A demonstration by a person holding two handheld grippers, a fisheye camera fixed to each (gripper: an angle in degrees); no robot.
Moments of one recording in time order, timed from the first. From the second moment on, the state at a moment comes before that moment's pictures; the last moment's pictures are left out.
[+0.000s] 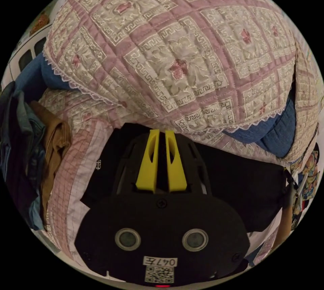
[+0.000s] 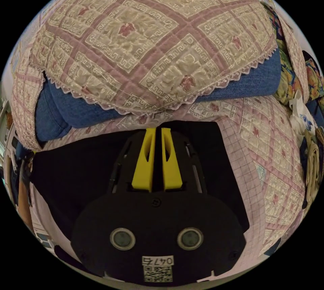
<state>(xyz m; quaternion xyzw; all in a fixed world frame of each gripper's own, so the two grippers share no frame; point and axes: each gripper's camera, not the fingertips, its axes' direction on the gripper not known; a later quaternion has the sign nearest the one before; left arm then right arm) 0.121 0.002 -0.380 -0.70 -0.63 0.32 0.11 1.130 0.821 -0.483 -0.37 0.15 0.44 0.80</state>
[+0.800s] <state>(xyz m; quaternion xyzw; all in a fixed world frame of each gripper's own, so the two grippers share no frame) 0.393 0.413 -0.213 -0.92 -0.34 0.15 0.14 0.765 0.553 -0.640 -0.35 0.05 0.24 0.90</state>
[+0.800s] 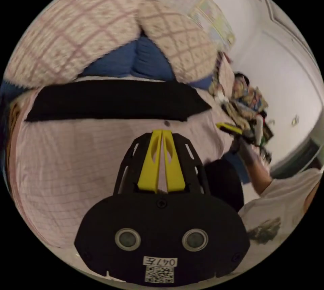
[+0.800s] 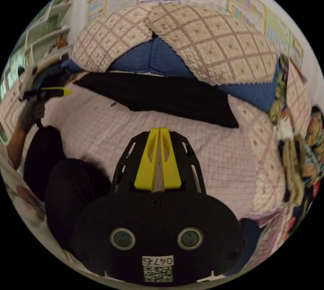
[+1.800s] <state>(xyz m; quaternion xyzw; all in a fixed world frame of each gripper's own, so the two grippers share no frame) 0.499 0.740 -0.194 -0.87 -0.48 -0.01 -0.07 0.381 0.445 -0.481 -0.57 -0.11 0.07 0.81</state>
